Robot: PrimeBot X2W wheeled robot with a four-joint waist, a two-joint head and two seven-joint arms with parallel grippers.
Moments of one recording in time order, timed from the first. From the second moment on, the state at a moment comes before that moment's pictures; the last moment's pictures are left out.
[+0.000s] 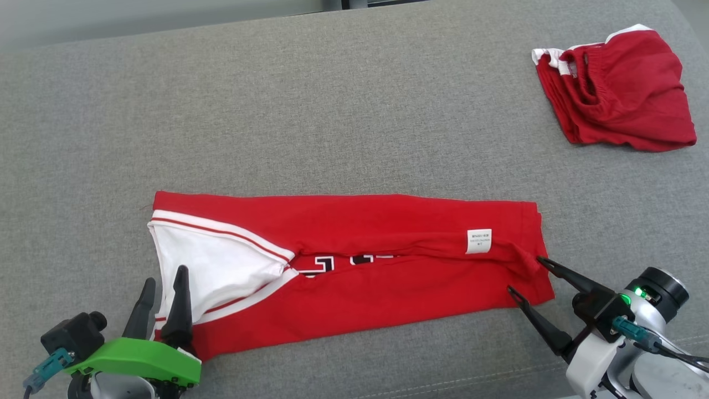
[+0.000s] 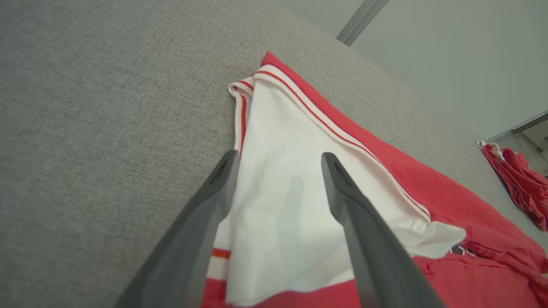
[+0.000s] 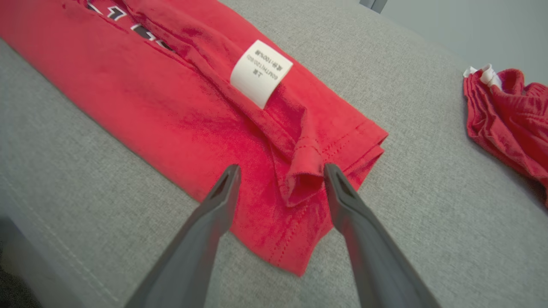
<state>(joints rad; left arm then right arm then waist) 0.01 0.11 -0.13 0.19 -0.77 -0.02 -0.15 -0.06 -0.51 0.56 0.18 0.13 0.11 -0.25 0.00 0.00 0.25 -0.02</state>
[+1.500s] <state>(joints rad) 0.01 0.10 -0.20 -0.05 -0.67 0.04 -0.19 -0.17 -0.28 0.30 0.46 0.77 0.12 -0.01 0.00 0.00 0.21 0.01</state>
